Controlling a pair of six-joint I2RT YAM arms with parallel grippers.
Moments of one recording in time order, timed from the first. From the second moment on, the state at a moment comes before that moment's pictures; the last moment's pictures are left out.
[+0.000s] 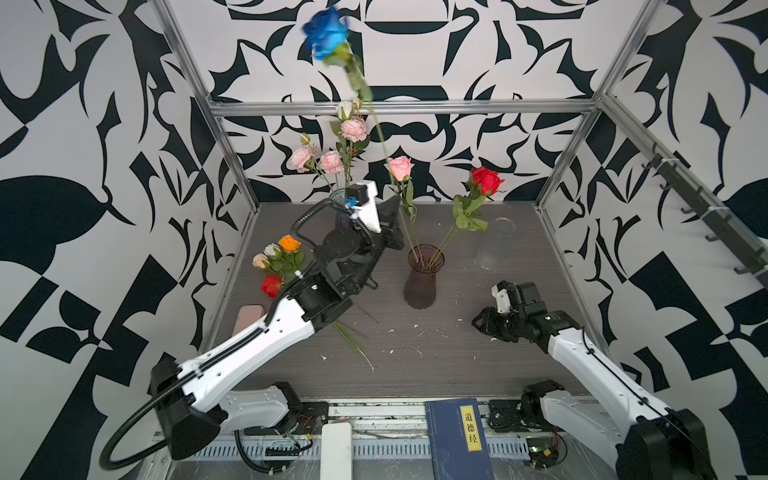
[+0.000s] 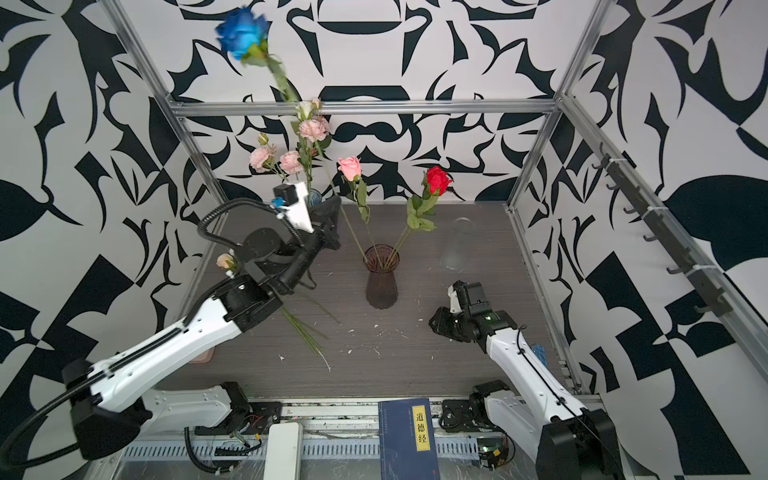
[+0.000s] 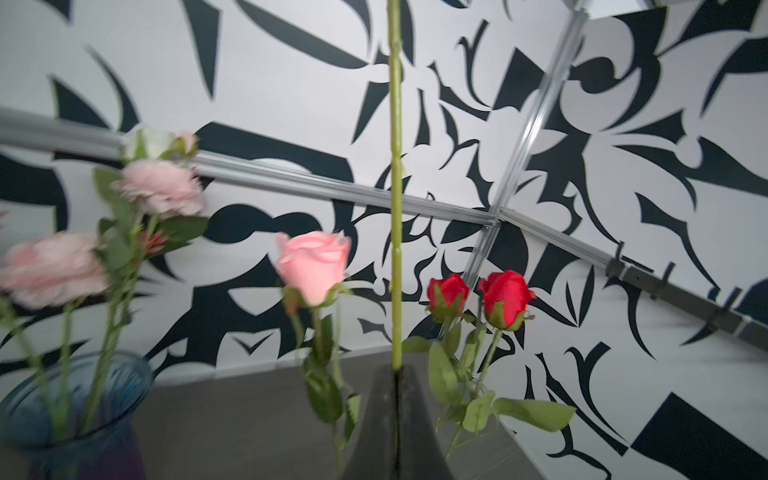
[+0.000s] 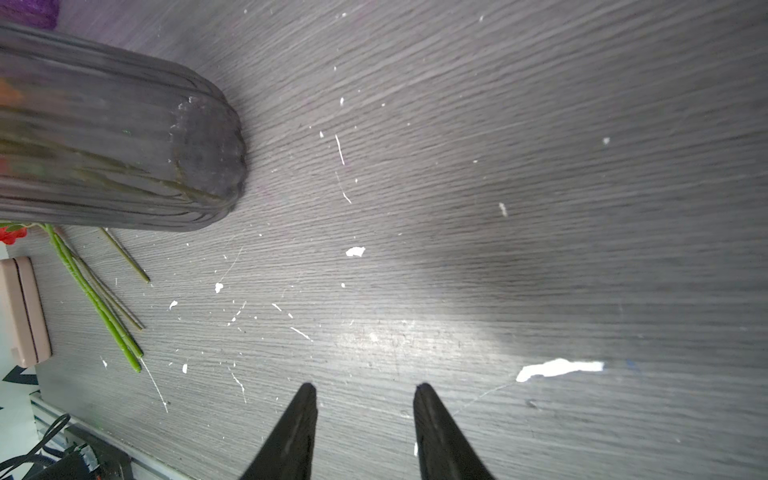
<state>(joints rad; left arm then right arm) -0.93 1.27 1.22 0.27 -0.38 -0.19 0.21 0.96 0.53 -0.63 -0.32 0.53</state>
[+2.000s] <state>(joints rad) -1.00 0.72 0.90 -0.17 -0.41 -0.12 0.40 1.00 0.88 -0.65 -0.39 0.73</state>
